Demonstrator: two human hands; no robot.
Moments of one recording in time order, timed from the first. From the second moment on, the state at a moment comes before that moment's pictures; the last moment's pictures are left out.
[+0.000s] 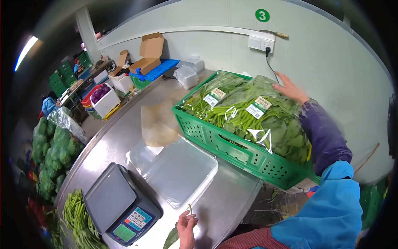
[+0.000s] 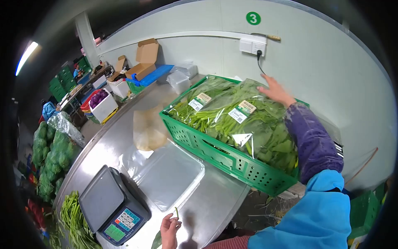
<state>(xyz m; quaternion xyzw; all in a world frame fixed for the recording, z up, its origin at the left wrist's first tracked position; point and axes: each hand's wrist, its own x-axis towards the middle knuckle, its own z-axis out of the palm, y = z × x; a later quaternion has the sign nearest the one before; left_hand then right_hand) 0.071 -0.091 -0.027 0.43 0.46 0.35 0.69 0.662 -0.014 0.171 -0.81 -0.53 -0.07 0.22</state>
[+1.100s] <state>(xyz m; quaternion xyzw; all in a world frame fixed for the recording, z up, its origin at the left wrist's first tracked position) -0.007 -0.210 -0.051 0.24 0.76 0.45 0.41 0.245 0.359 -0.056 -0.42 -0.89 -0.14 0.03</state>
